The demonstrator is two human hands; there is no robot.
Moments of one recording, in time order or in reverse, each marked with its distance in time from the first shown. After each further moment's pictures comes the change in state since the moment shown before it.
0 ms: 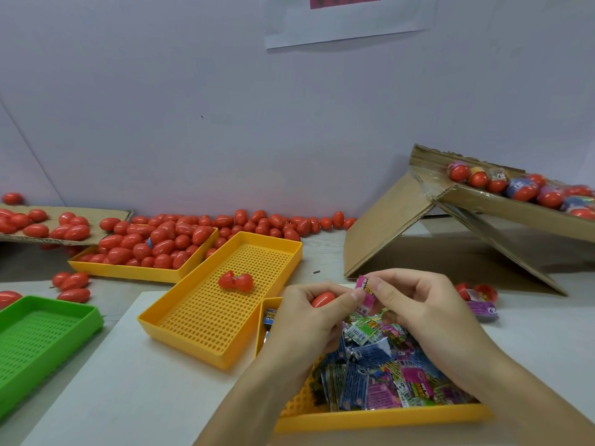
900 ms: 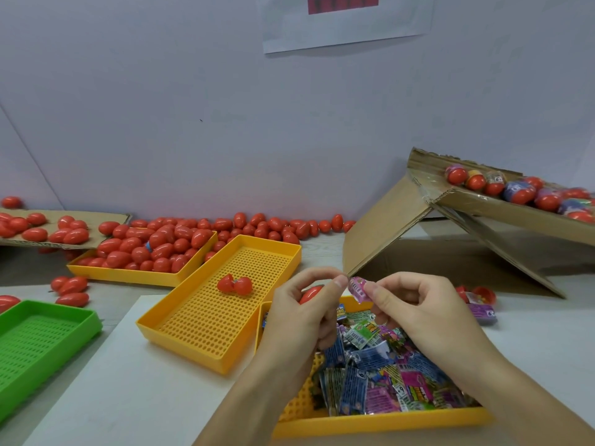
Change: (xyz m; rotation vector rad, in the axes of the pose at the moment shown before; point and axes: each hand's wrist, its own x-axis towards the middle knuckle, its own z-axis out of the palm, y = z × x) left_hand 0.004 0.001 -0.002 -0.173 0.041 0.070; right_hand 0.002 0.002 -0.001 -0.089 0.080 -0.025
